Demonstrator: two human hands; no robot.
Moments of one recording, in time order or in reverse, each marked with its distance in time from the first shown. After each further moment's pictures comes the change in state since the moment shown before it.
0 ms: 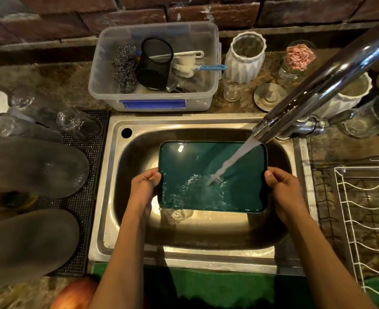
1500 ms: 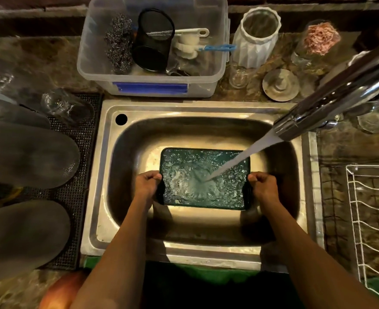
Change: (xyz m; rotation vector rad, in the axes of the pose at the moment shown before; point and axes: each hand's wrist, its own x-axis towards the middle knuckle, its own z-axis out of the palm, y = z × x) left_hand 0.060 -0.064 -0.002 0.224 0.181 -0.140; right_hand 0.057 0.083 0.024 -0.401 0.186 0.199
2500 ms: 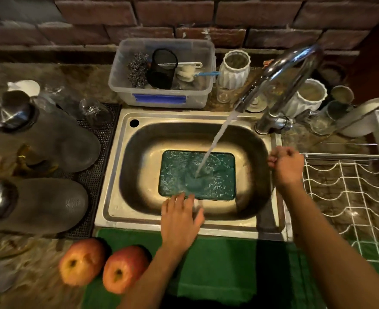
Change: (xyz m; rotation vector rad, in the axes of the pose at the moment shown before) left_hand -0.187 -0.062 0.012 1.109 0.091 0.877; right_hand -0.064 -0.076 -0.113 0.523 0.098 -0.264
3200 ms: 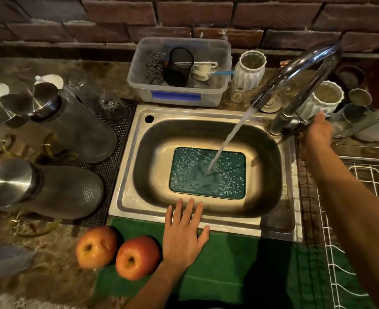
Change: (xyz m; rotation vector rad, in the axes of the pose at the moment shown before) left_hand -0.048 -0.022 0.021 0.026 0.033 0.103; right_hand 0.051 -0.074 0.020 0.044 0.178 0.118
